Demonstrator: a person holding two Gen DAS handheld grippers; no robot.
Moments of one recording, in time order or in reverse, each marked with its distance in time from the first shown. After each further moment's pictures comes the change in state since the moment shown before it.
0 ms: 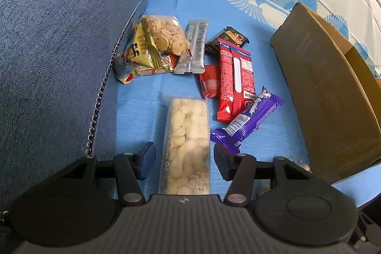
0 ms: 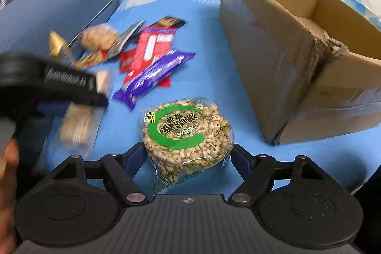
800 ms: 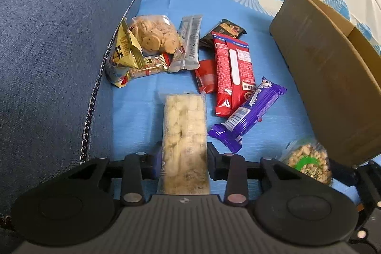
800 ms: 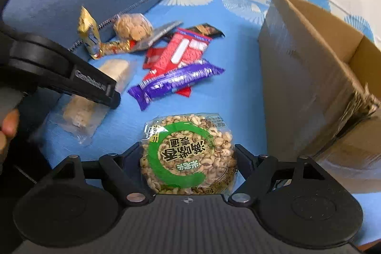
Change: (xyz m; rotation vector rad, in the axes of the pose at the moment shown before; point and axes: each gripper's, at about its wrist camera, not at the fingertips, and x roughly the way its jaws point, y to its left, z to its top) left arm 0.007 -0.016 -0.002 0.090 -0.005 0.058; right arm 0.012 -0.001 0.007 -0.262 -0.071 0.113
